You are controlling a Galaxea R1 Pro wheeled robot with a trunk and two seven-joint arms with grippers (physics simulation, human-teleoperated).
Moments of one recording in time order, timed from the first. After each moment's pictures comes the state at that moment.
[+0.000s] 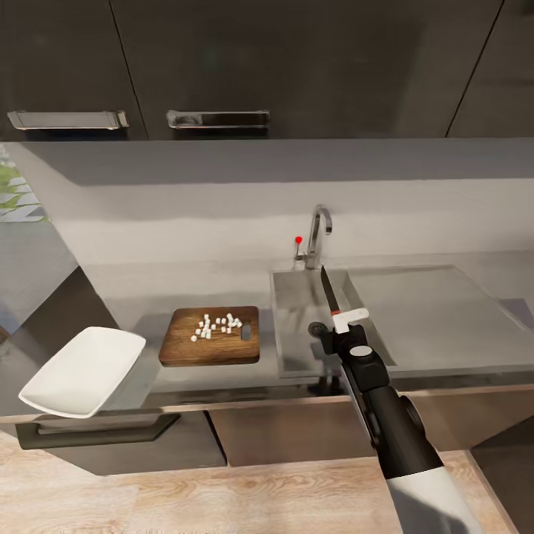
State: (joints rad) left arm 0.24 0.05 -0.39 -0.77 0.24 -0.10 0.37; right arm -0.59 0.09 0.15 -1.37 0.28 0.72 -0.03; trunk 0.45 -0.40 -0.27
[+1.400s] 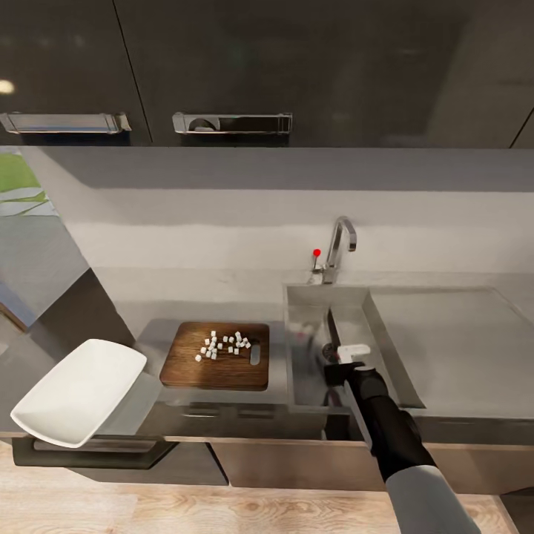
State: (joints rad) left arm 0.24 0.05 -0.39 -0.78 0.24 -0.10 0.37; right arm -0.59 0.09 0.03 -1.10 0.13 0.73 -0.04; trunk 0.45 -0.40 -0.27
